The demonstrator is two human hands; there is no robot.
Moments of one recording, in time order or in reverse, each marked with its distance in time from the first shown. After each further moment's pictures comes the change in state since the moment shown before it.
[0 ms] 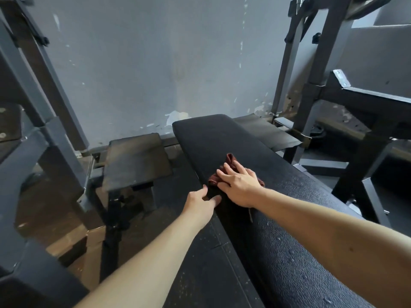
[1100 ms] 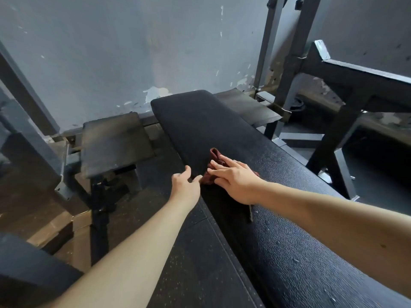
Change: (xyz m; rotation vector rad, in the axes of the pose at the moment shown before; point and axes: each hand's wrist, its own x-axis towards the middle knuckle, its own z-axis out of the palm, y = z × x) left_hand -0.009 0.010 0.013 -0.015 0.060 -0.043; right_hand -0.061 0.025 0.005 0.139 -0.012 -0.122
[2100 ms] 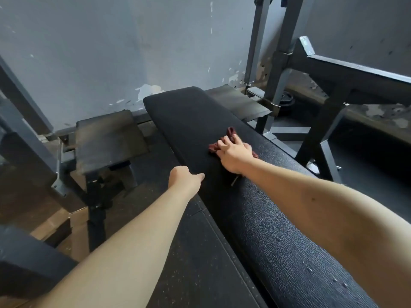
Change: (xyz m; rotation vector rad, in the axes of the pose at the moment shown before) left_hand -0.028 0.033 0.002 0.265 0.000 -0.117; right_hand 0.035 0.022 -0.016 -0.174 -0.057 0.376
